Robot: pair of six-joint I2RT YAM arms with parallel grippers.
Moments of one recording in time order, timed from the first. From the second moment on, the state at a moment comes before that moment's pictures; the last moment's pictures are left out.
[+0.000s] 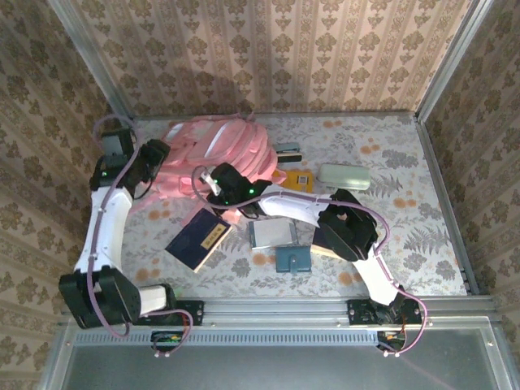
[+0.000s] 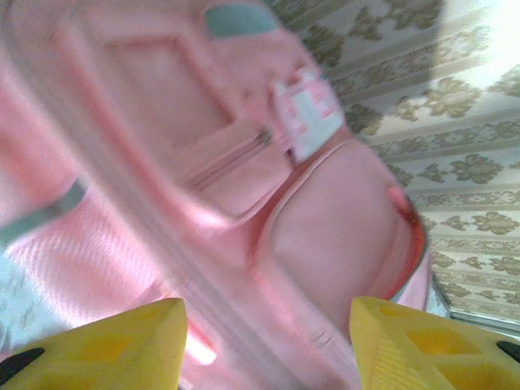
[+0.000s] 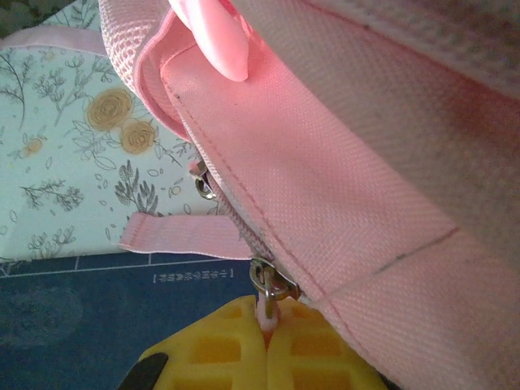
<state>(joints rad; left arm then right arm) 0.07 1.23 1.11 -0.58 0.27 -0.92 0.91 2.16 1.68 -0.23 -0.02 0.15</state>
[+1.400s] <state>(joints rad) 0.06 1.47 0.74 -0.01 0.32 -1.31 0.87 2.17 1.71 -0.25 -0.17 0.30</state>
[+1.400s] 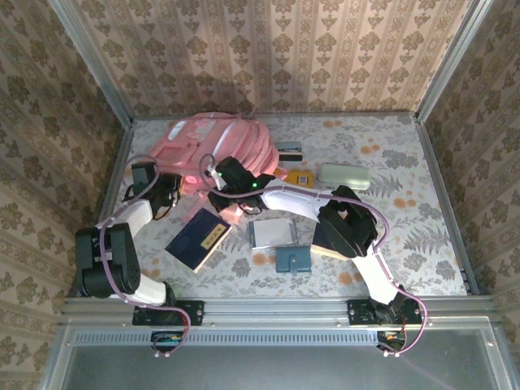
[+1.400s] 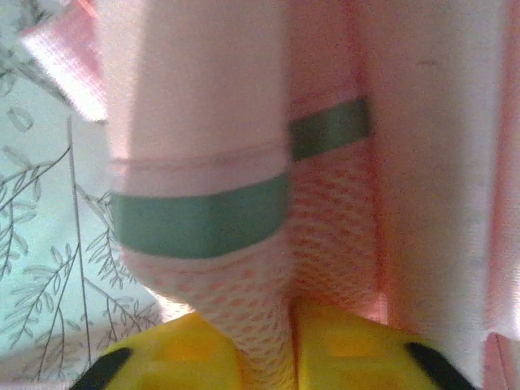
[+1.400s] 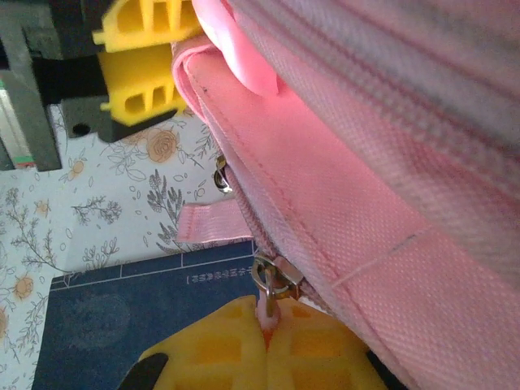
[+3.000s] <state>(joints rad) 0.14 1.72 1.31 -0.40 0.45 -1.05 0.79 2.00 1.68 -0.50 -0.11 0.21</state>
